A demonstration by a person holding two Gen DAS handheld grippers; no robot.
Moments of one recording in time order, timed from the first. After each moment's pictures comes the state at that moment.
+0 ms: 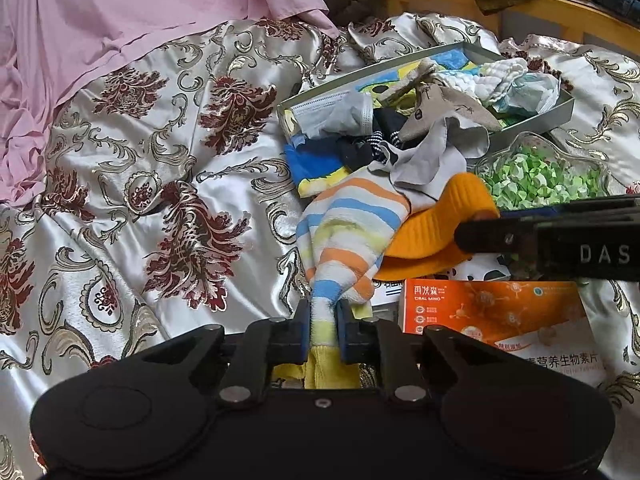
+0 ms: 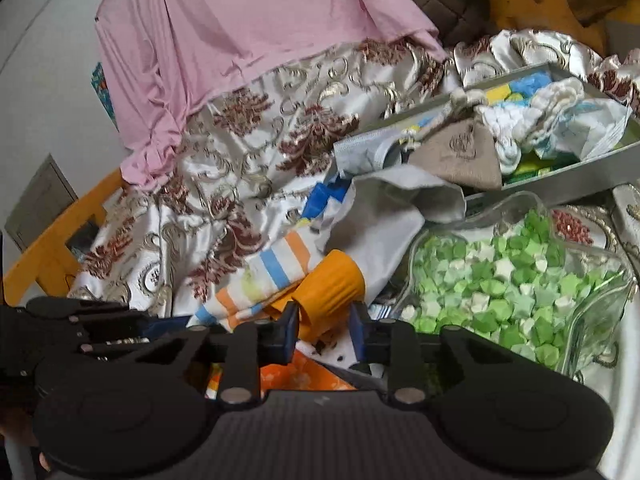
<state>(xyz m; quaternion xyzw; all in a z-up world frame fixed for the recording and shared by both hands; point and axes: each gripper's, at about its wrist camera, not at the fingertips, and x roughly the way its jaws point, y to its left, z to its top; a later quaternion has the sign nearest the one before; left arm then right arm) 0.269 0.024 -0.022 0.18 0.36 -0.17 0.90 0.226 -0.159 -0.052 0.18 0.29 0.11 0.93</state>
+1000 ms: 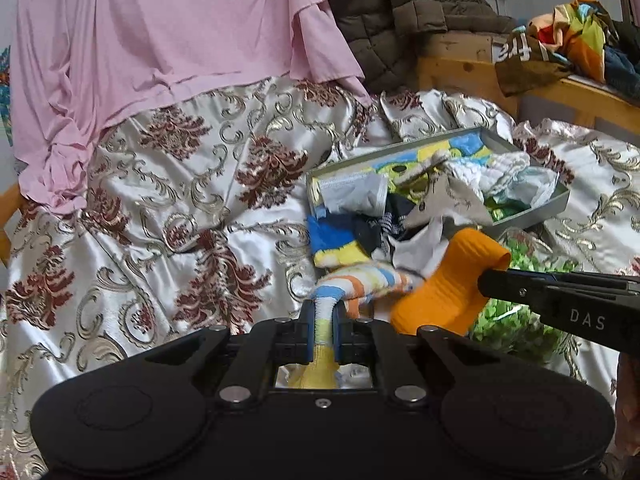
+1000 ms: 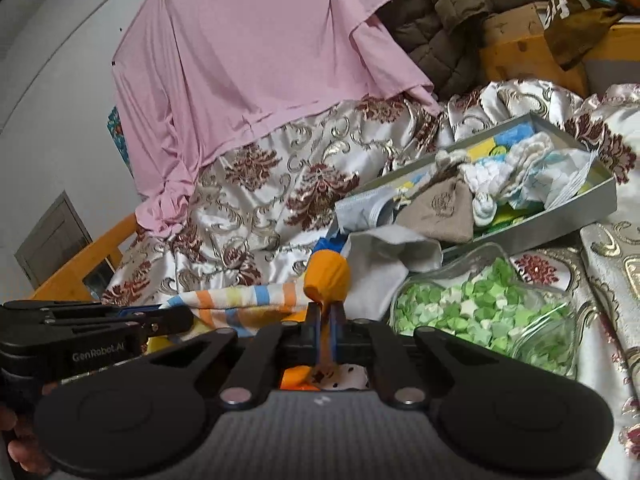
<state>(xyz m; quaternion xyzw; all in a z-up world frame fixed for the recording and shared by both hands) 0.233 0.021 0.036 0.12 0.29 -0.13 0.94 0.190 -0.183 -0.032 0.20 0.21 0.11 0.95</state>
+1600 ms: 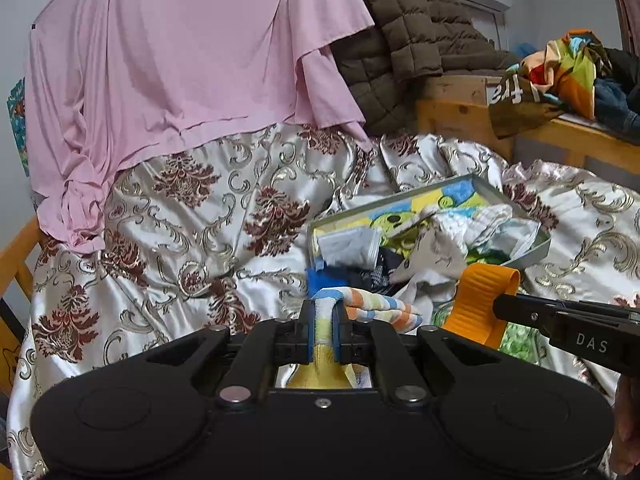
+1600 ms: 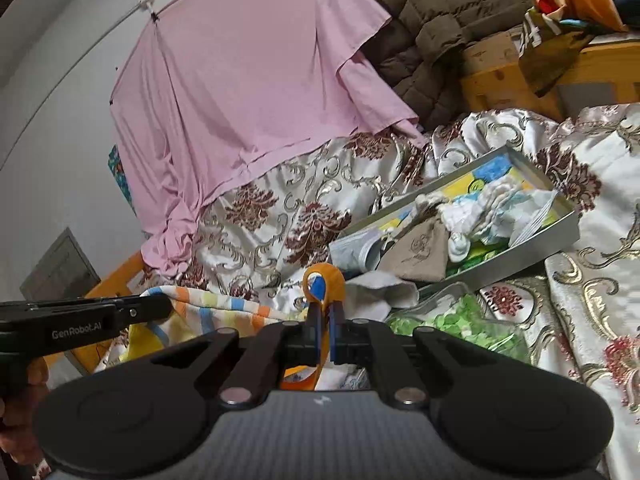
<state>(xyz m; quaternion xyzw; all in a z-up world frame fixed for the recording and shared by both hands) 0.205 -0.002 0.092 0.12 0.24 -0.12 0.95 0.159 -0.214 -0.001 0.24 0.17 0.09 0.95</state>
